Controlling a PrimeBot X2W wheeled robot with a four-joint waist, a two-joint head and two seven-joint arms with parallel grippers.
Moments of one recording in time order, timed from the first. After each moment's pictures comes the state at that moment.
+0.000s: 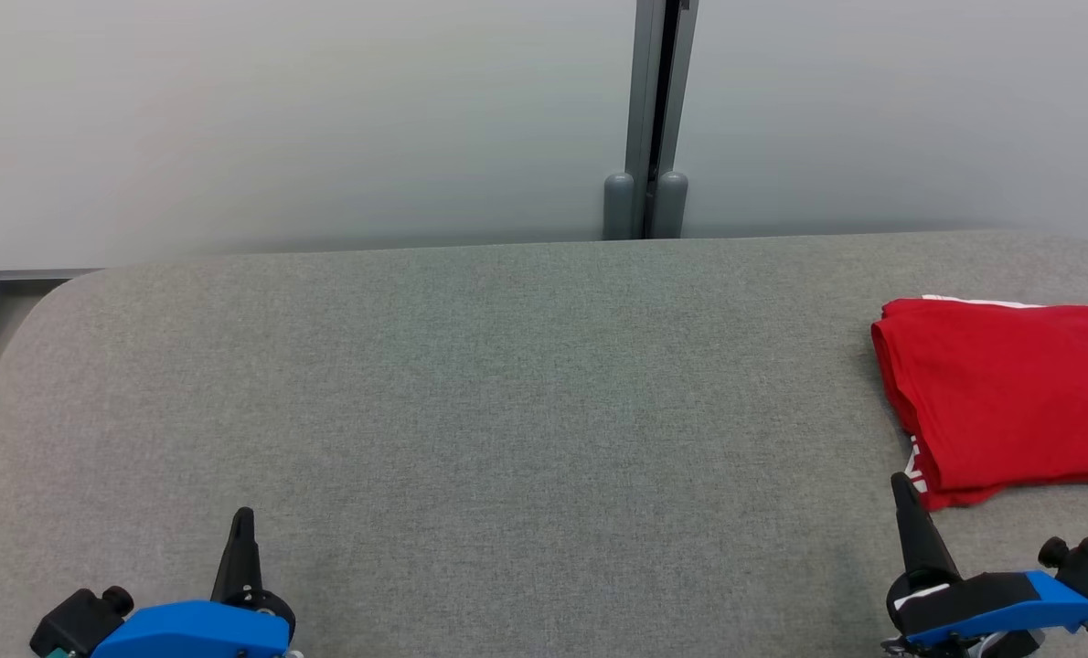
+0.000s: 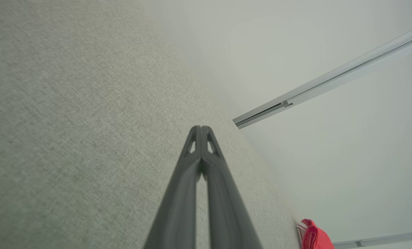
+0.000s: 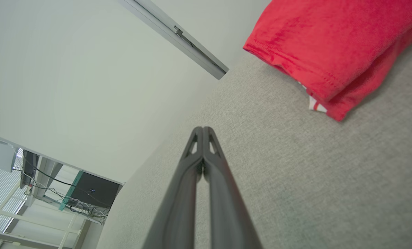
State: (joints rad) left arm 0.01 0.09 -0.03 0.29 -1.04 -0.05 -0.06; right arm -0.05 -0.05 -0.04 0.32 0.92 0.13 -0.06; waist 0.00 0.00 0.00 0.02
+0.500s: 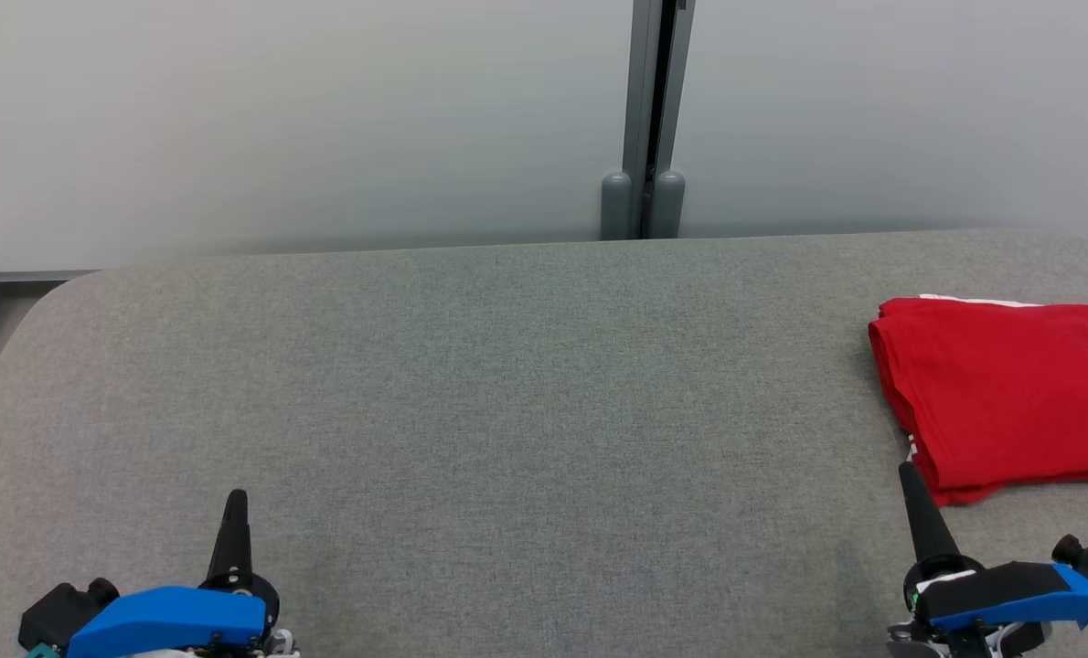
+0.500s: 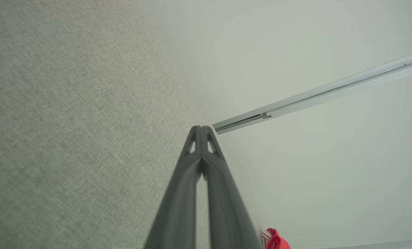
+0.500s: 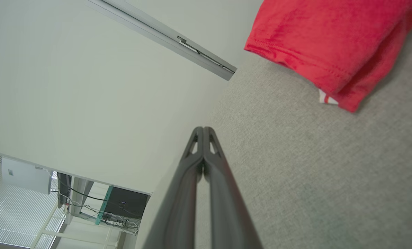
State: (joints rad) left arm -0.02 0.08 0.01 0.28 -1.18 -0.07 -0.02; right arm -0.06 -0.05 -0.06 0.30 1.09 0.13 -0.02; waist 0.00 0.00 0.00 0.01
